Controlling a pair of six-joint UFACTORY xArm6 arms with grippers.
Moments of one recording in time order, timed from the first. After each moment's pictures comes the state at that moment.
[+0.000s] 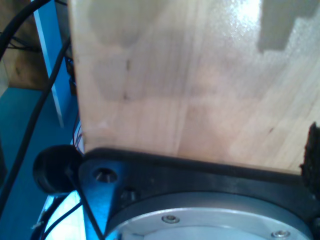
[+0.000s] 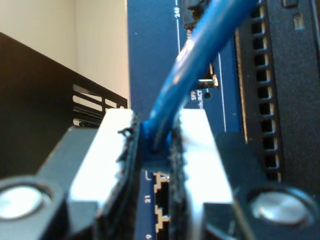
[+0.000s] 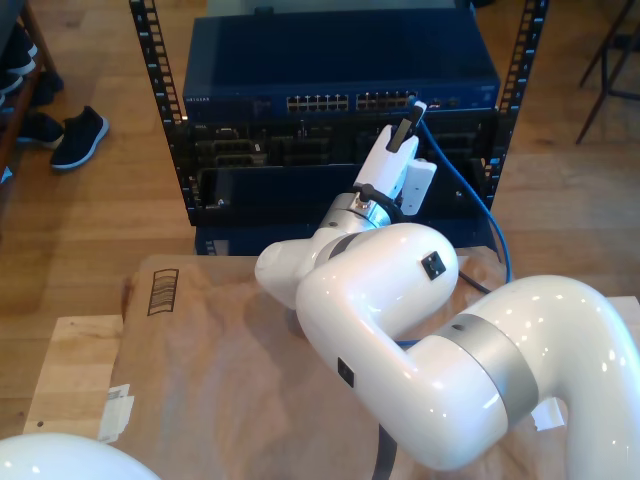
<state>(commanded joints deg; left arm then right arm) 98.2 -30.0 -5.3 6.4 58.6 -4.2 34.3 60.7 -103.3 63.7 -81.5 61.2</state>
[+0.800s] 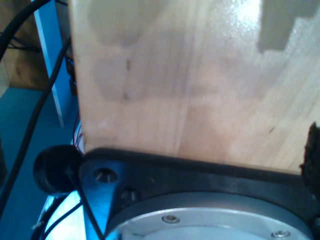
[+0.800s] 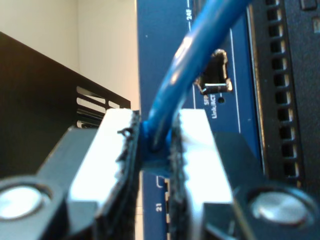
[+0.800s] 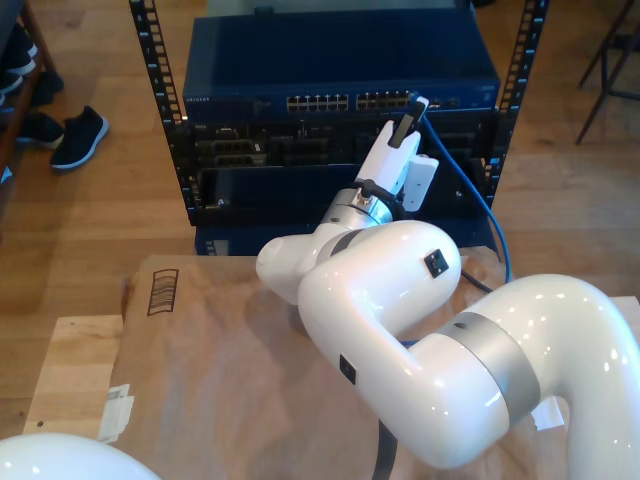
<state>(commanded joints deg) 98.2 -30.0 -5.3 6.3 58.6 -4.2 34.0 60.6 -104.1 63.5 -81.2 60.9</state>
